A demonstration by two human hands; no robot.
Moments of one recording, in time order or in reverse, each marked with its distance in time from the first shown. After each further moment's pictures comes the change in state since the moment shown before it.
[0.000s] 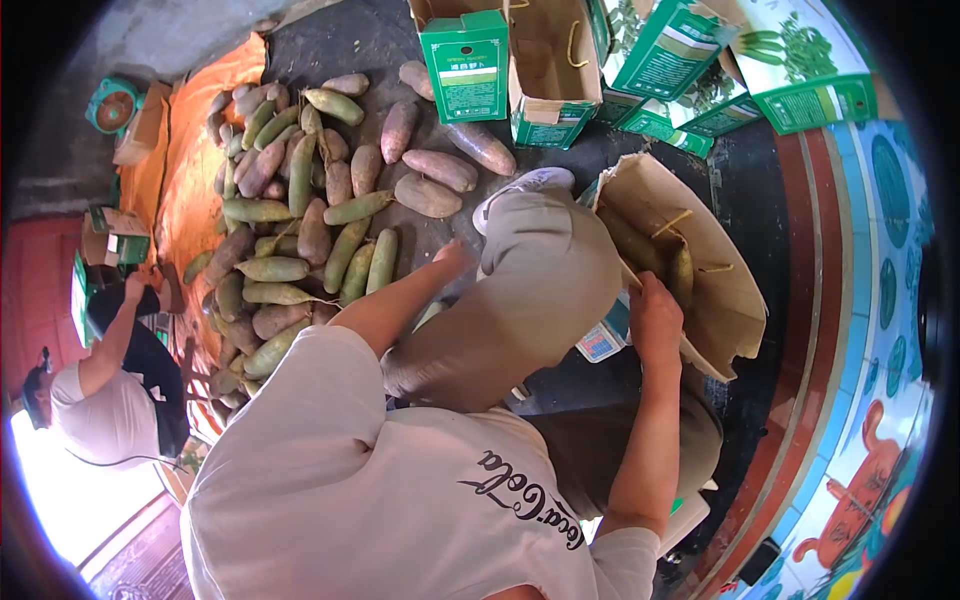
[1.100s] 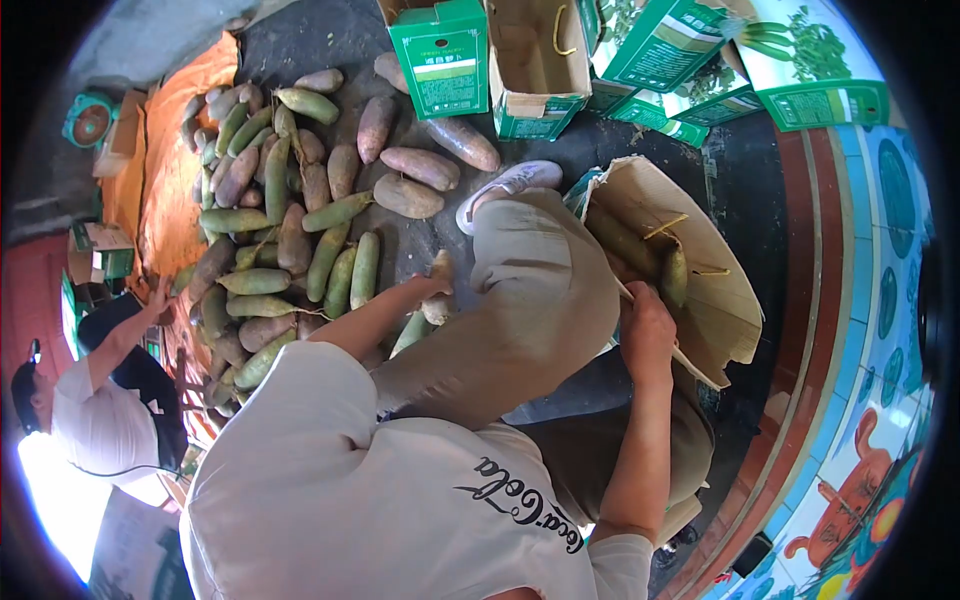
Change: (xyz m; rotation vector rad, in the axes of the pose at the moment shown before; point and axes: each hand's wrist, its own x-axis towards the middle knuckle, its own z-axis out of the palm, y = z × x) left_hand -0.029 -0.051 0.004 -0.431 -0.400 -0.292; right_hand 0.005 -0.007 -0.009 0.099 -0.067 0.060
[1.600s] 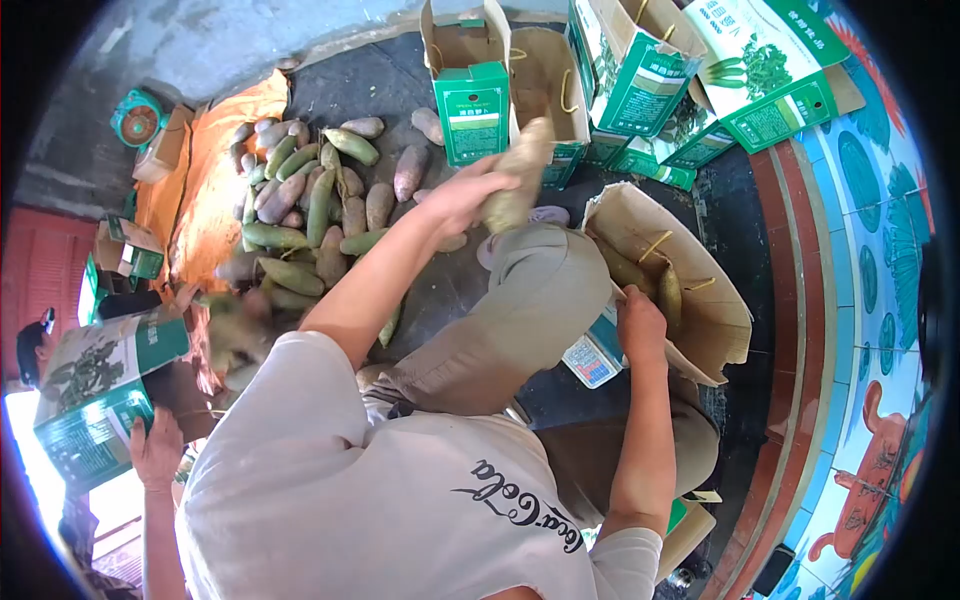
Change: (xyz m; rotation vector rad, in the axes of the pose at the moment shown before) left_hand -0.227 0.188 -0.046 -0.556 -0.048 0.984; right_hand -0.004 0.012 0.019 -0.113 0.074 -0.062
